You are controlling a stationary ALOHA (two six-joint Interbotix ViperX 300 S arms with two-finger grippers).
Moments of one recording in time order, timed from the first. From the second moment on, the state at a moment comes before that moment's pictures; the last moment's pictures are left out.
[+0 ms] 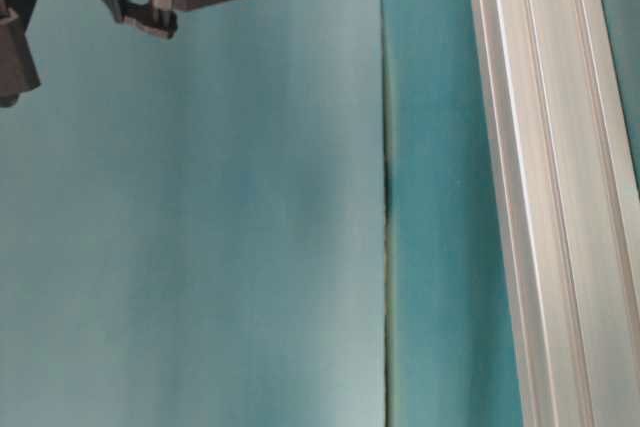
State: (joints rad) left arm -0.07 -0.26 0.48 0.02 0.88 -0.37; right arm -0.18 -0.16 0.45 0.08 1.03 -0.61
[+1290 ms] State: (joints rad) left arm -0.11 -0.06 0.63 0.02 0.58 -0.47; right arm -0.15 -0.06 0.64 0.08 0.73 -0.55
